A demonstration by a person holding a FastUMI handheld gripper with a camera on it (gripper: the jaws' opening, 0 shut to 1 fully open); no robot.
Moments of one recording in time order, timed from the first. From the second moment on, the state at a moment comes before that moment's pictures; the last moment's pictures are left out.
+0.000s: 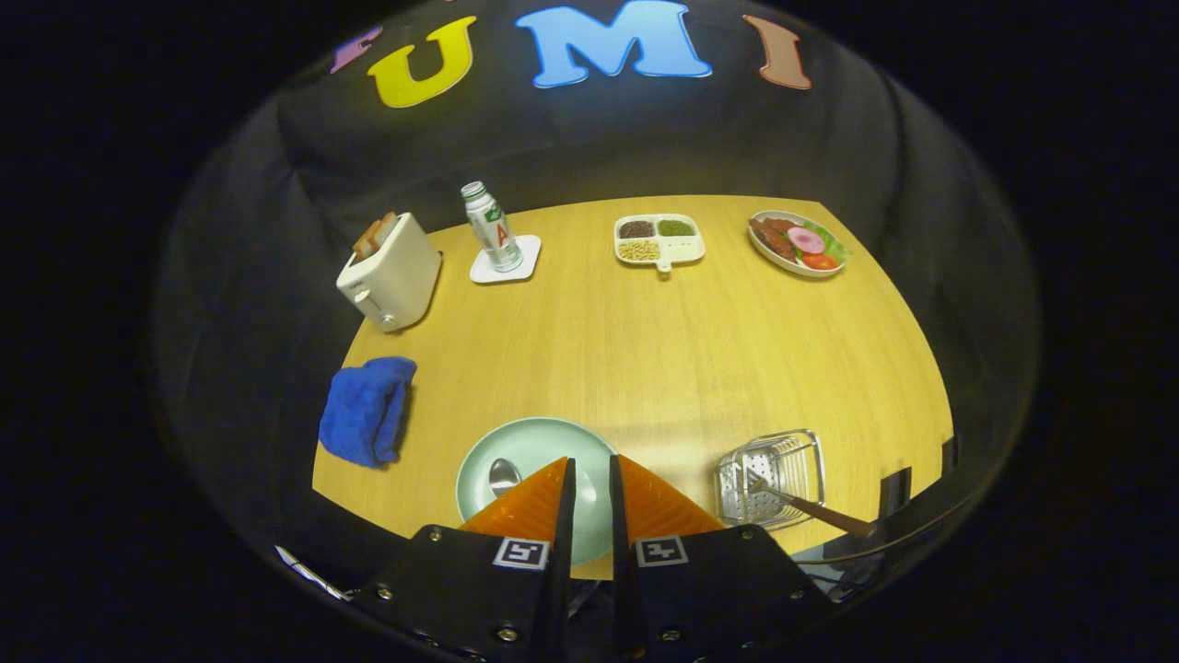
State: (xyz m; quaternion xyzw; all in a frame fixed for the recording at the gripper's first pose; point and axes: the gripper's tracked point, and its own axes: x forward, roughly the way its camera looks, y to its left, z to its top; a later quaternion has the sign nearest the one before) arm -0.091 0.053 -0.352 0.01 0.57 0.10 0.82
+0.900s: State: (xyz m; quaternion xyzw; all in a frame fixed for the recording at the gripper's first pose) arm -0.190 0.126 -0.472 -0.06 0.70 0.20 0.68
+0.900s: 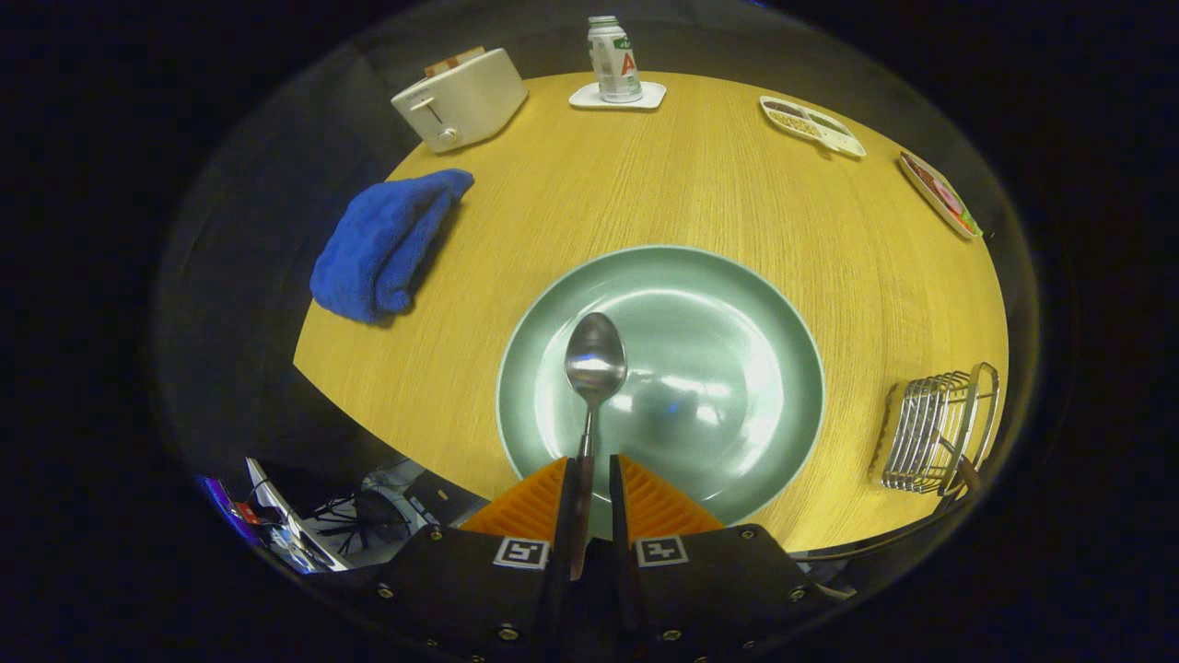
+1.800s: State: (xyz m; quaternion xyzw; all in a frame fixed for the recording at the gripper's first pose) arm -0.183 0.112 -0.479 -0.02 0.70 0.15 0.70
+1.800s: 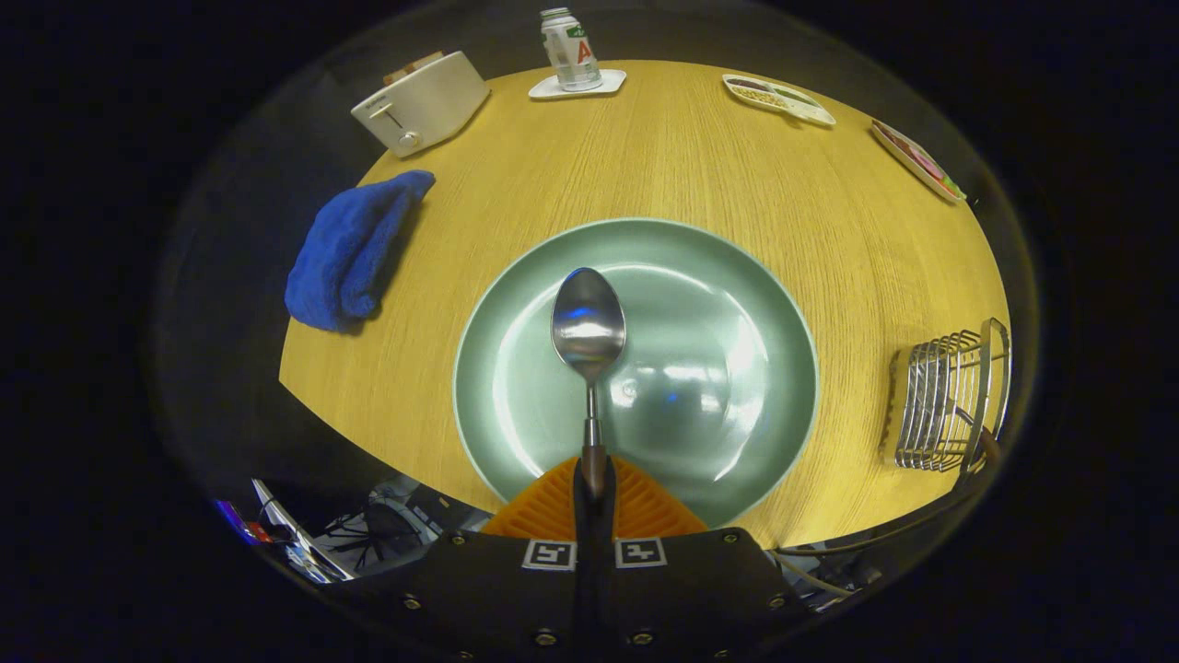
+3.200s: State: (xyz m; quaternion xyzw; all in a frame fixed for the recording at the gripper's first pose) arm -0.143 -0.097 -0.379 0.06 0.65 -0.03 0.76
